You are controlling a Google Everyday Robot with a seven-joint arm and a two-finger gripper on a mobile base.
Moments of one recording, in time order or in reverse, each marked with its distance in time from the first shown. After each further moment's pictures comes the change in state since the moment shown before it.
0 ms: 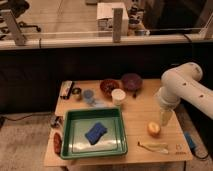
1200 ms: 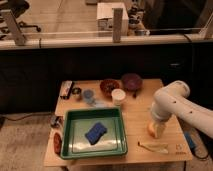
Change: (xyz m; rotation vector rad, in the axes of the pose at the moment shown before) arm -0.019 0.039 0.086 -0.029 -0.028 -0.139
